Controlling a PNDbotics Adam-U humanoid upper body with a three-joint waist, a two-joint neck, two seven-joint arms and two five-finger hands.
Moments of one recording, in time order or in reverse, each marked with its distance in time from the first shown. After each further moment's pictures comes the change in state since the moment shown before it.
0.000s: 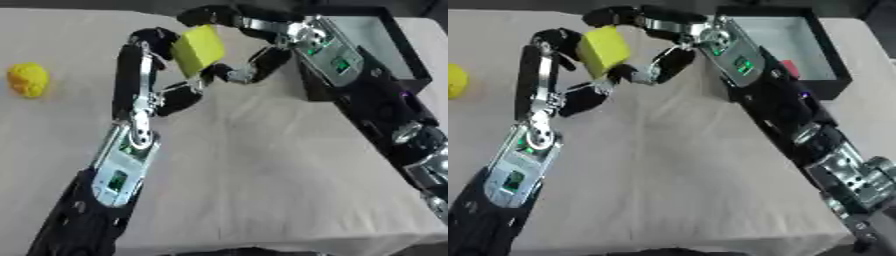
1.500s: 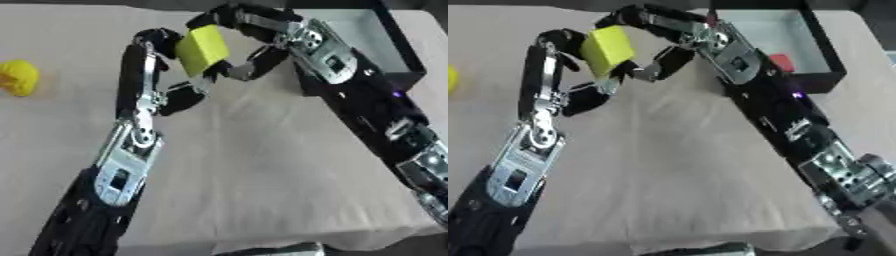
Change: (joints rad) left arm -0.001 -0.017 -0.005 0.029 0.020 0.020 -0.009; right arm 0.004 0.026 -0.018 0.074 -0.138 0.008 0.011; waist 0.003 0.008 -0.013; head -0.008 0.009
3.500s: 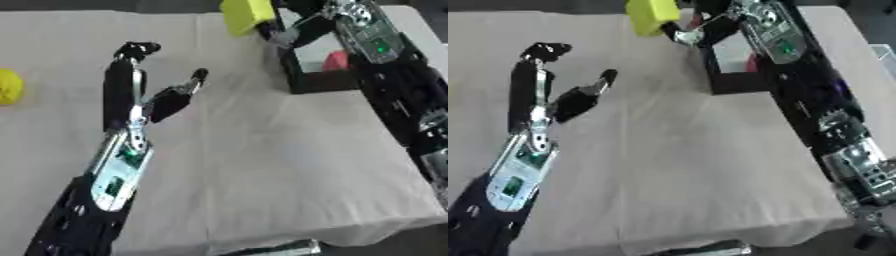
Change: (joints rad) left arm 0.019 0.043 0.014 0.030 -0.124 0.124 0.053; right arm 0.039 -0.113 -0.214 0.034 -0.097 0.071 0.071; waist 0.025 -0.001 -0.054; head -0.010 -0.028
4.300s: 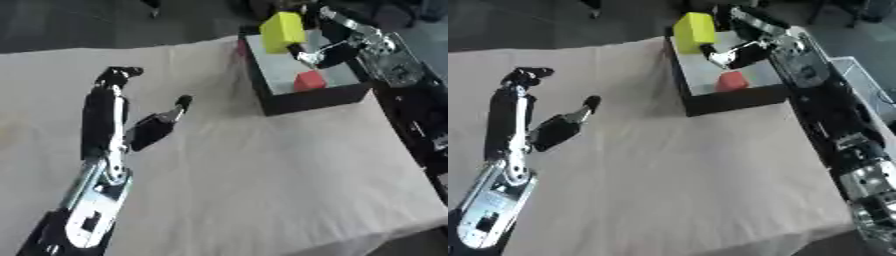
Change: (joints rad) left arm 0.011 0.021 -0.022 -0.042 -0.008 -0.006 -0.036; right arm 0.049 -0.088 -0.143 0.181 0.210 -0.108 -0.108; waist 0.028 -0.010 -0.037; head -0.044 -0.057
